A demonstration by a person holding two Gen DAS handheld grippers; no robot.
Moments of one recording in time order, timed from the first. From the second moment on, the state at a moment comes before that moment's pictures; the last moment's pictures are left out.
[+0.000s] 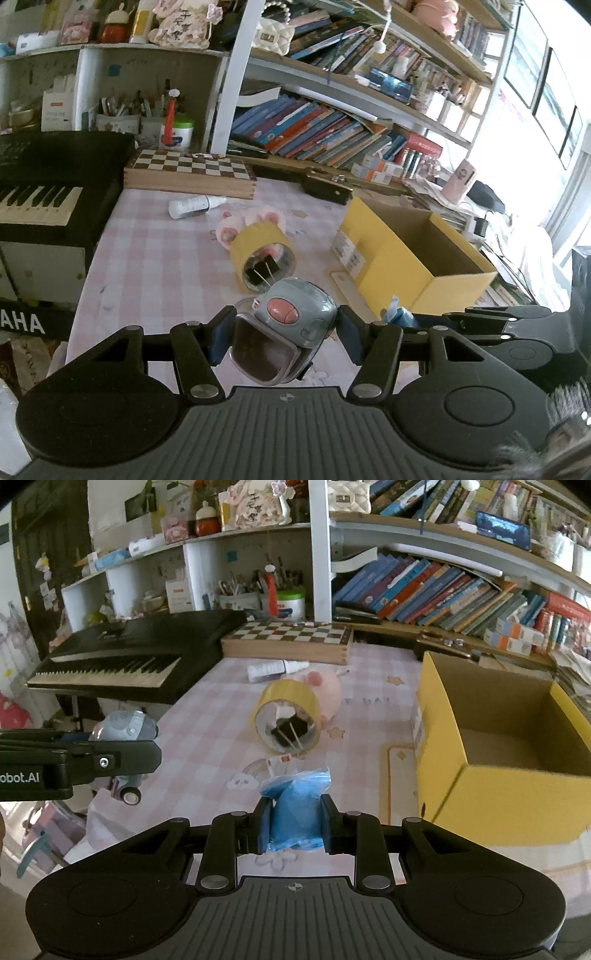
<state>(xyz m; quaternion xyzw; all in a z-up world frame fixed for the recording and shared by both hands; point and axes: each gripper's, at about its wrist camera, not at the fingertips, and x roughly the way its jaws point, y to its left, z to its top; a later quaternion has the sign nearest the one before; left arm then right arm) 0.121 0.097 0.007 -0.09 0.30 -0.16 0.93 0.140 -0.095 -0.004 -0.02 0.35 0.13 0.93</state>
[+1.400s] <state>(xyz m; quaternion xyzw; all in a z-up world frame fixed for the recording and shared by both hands) 0.054 0.008 0.000 -0.02 0.33 -0.32 0.89 0.005 -0.179 -0.018 0.07 0.39 -0.03 0.92</state>
